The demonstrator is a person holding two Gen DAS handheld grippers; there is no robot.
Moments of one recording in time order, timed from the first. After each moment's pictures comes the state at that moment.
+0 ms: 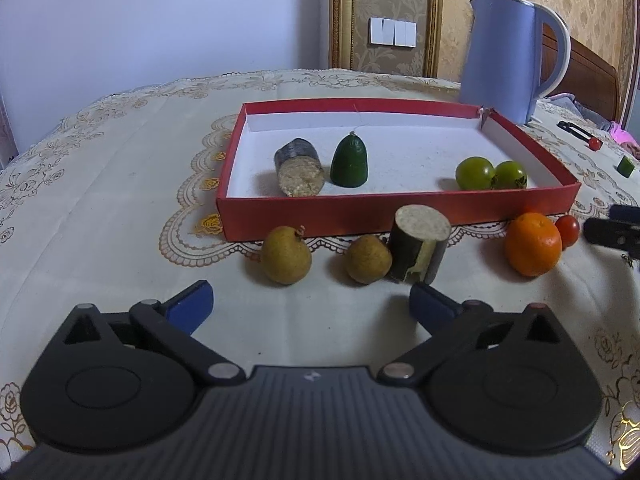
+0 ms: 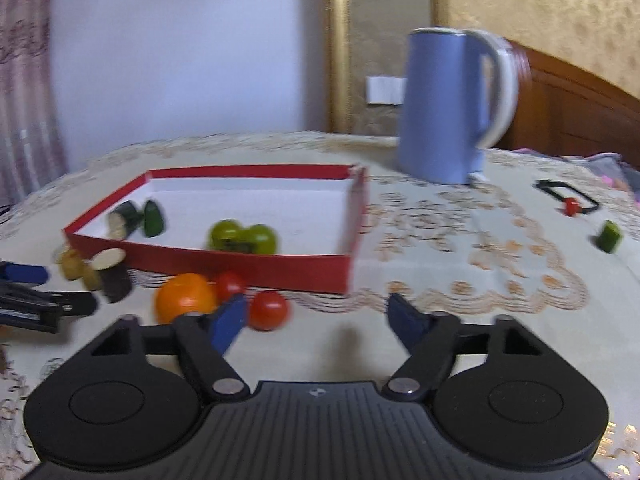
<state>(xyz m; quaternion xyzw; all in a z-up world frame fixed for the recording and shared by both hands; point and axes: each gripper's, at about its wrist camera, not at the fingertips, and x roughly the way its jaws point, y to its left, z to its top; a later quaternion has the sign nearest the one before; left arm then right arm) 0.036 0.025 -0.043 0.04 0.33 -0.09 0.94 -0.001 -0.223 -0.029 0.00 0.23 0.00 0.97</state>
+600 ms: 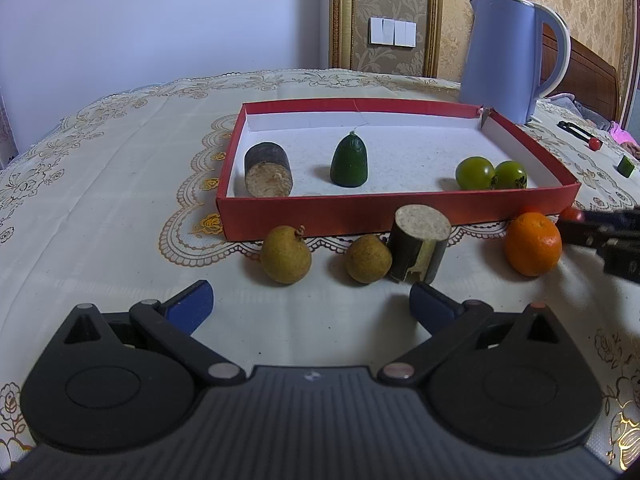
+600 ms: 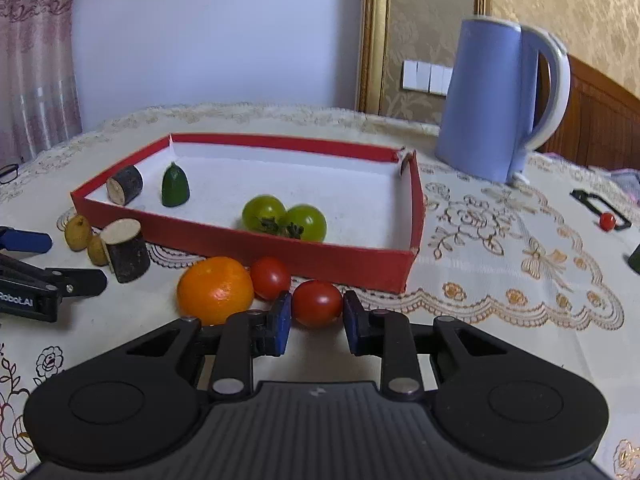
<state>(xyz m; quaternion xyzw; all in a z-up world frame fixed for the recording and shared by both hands) 0.036 0.025 -0.042 0.04 0.33 -0.09 0.94 0.020 -0.195 -0.040 -0.04 0.25 0.01 0.97</state>
